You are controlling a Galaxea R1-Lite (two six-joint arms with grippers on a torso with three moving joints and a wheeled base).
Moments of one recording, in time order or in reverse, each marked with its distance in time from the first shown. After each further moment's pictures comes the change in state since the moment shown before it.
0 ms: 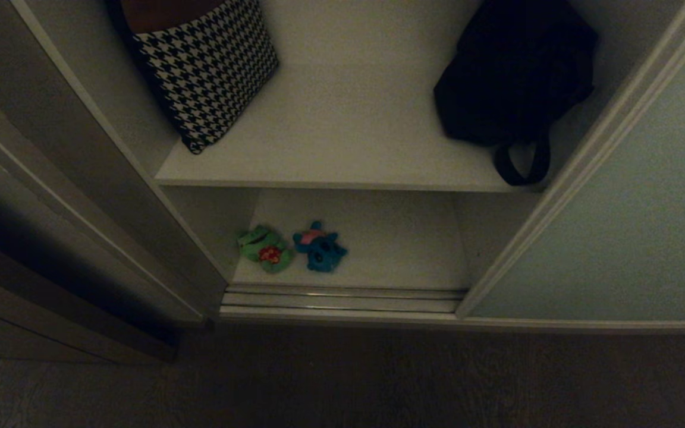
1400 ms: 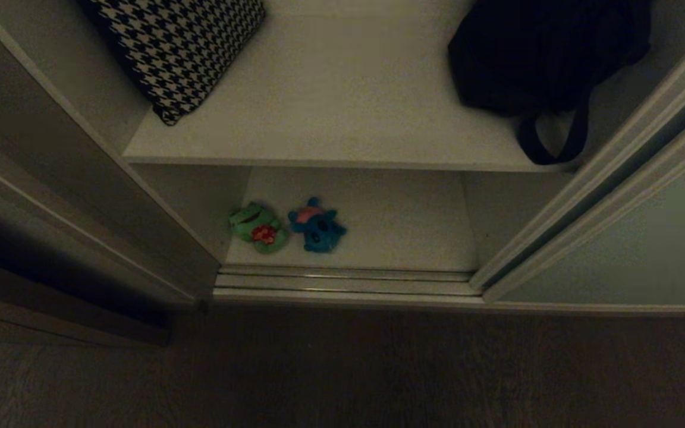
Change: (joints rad) left arm 0.000 0.000 0.026 0.006 0.000 -0.066; right arm 0.000 0.000 0.000 0.000 0.000 0.000
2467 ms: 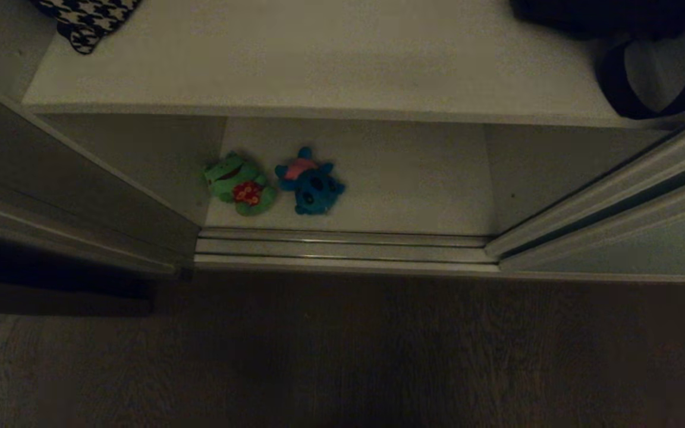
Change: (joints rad) left arm 0.000 0.002 0.000 0.001 -0.001 -0.001; right arm 0.000 0.000 0.000 0.000 0.000 0.000
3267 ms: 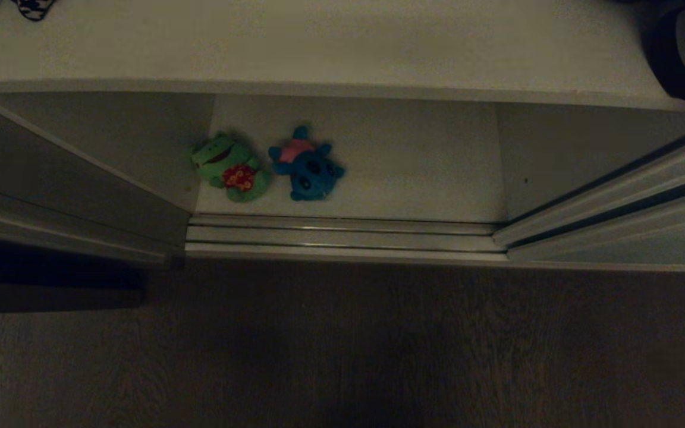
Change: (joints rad) left arm 0.000 0.000 0.006 -0.018 0.008 -0.027; right arm 0.000 0.000 0.000 0.000 0.000 0.000
